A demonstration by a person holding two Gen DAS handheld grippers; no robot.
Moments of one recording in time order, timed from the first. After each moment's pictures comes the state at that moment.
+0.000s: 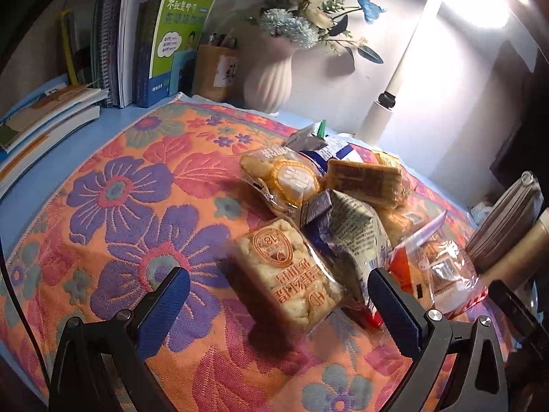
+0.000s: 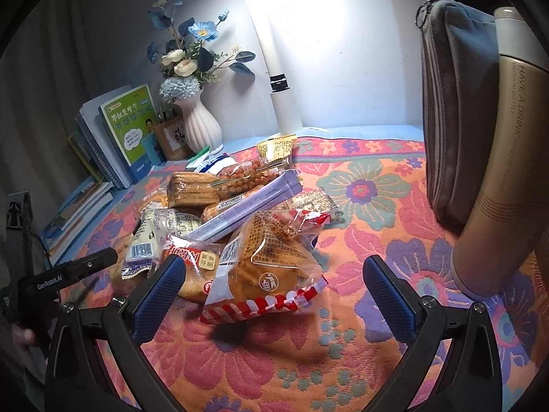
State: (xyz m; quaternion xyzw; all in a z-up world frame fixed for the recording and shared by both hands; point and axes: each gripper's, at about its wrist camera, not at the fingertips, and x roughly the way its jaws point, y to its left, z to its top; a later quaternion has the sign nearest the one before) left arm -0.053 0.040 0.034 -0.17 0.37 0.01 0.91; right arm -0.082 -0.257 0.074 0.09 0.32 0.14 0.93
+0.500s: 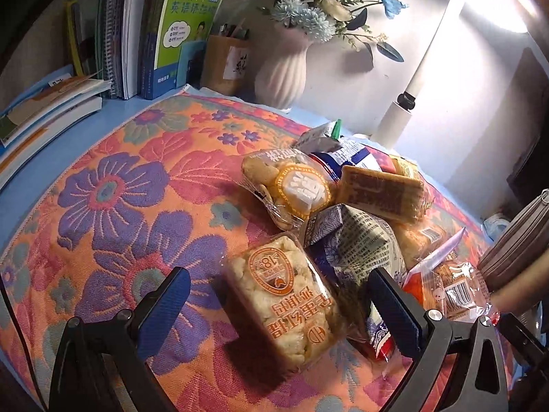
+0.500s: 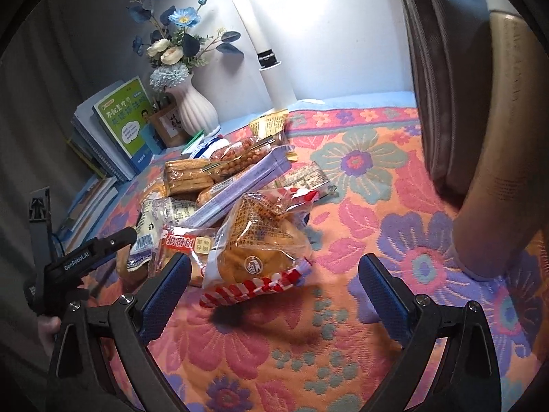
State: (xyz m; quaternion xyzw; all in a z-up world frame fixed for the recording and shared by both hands) left arm -0.030 0.039 0.027 -0.19 0.38 0.04 0.91; right arm -0.056 -0.266 0.064 0.13 0.39 0.17 0.89
